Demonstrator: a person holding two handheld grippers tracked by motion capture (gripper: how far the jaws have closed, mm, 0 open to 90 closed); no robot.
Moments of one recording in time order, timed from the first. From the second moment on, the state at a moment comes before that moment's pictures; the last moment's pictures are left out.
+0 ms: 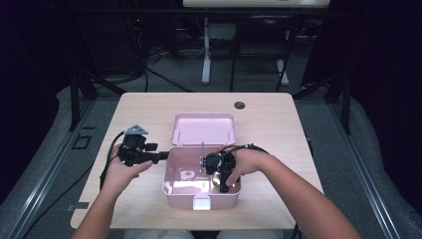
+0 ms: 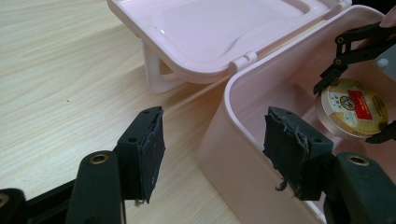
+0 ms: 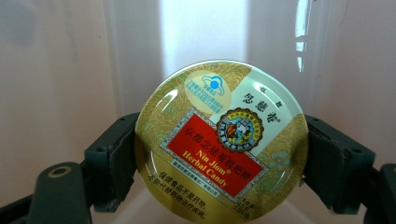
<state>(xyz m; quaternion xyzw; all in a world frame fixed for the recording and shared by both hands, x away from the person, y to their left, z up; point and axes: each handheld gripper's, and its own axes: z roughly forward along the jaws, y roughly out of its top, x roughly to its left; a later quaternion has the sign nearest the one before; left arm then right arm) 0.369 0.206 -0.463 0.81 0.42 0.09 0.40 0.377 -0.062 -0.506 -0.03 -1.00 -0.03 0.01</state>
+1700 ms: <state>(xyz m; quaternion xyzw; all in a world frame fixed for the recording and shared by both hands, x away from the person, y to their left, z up) 0.367 0.204 -0.464 0.81 0.41 0.07 0.40 0.373 -0.075 -0.460 -0.09 -0.99 -0.06 -0.02</state>
